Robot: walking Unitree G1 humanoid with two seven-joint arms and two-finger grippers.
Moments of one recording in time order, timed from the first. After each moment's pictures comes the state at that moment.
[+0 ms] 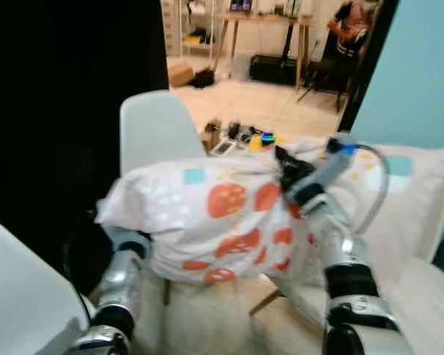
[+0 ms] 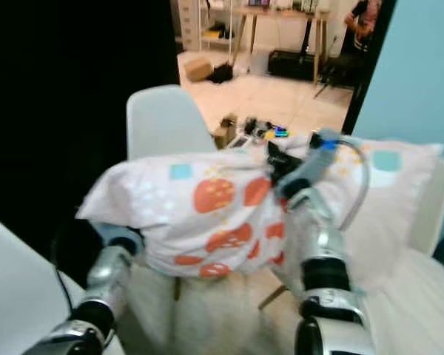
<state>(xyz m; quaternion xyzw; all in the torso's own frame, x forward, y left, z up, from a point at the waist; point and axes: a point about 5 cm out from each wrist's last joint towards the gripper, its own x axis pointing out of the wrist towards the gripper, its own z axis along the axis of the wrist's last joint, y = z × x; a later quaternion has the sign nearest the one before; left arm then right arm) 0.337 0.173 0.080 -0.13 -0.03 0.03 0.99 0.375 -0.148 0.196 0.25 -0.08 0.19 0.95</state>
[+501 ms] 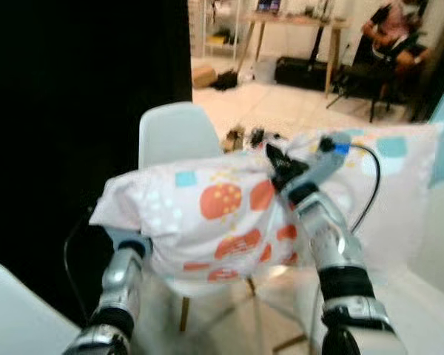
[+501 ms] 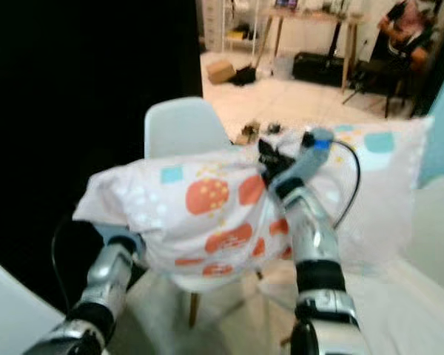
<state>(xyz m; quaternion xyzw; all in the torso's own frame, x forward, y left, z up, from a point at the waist) 0.338 0.169 0.085 -0.13 -0.05 0.02 0.99 0.372 -0.141 0.199 0.25 -0.09 0.20 0.94</state>
